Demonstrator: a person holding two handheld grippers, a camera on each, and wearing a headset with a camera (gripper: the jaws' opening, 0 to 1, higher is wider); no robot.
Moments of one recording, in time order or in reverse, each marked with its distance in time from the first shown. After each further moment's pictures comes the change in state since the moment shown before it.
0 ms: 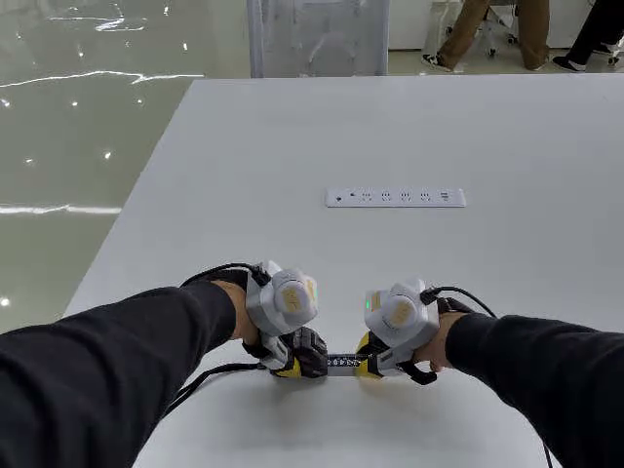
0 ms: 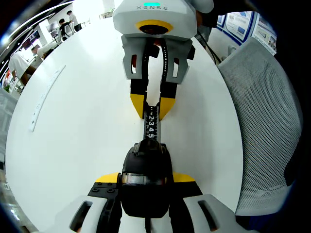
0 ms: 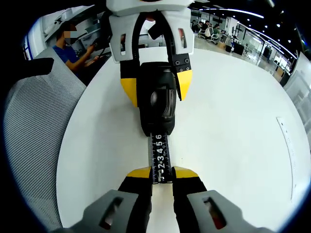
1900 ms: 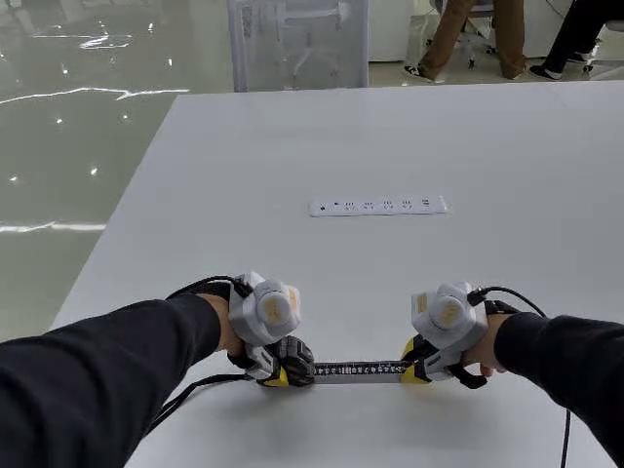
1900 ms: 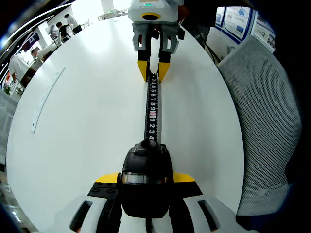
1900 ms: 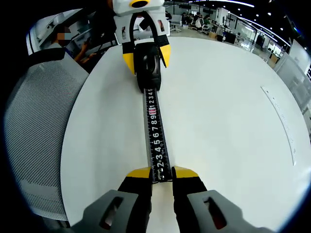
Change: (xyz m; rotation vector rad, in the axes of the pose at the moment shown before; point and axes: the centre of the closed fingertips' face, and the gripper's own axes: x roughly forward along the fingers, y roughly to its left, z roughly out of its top) left arm 0.001 0.000 0.001 0.015 -0.010 0.008; right arm -0.051 -0.005 -0.074 0.087 0.057 -0.023
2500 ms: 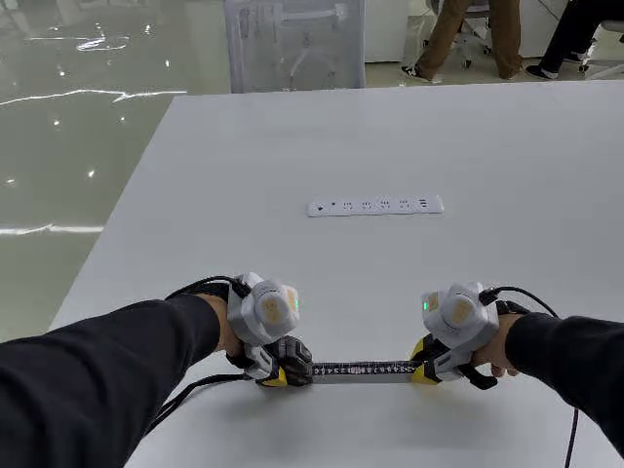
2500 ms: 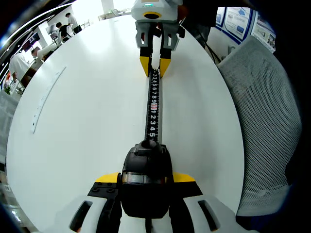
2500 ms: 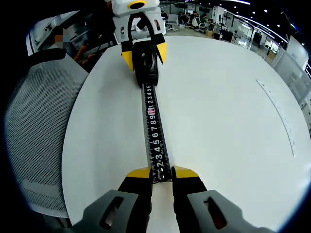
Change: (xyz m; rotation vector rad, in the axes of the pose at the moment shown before) left arm 0.001 0.000 0.000 -0.003 -0.001 0.002; right arm -0.009 0.000 -0.015 0.029 0.004 -0.007
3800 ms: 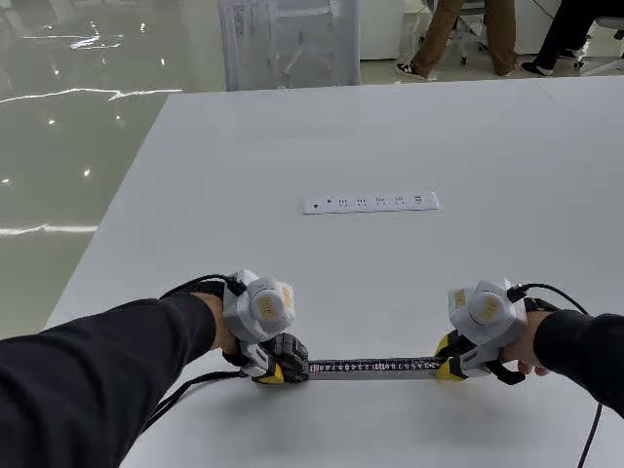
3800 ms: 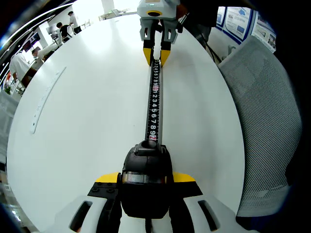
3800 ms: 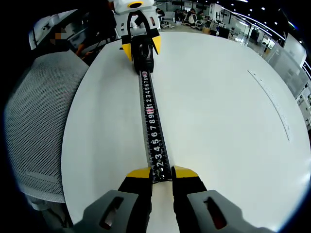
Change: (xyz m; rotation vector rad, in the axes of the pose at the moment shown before) left arm 0.001 0.000 0.001 0.000 0.000 0.005; right arm -0.023 -0.006 -0.037 0.016 0.029 -0.025
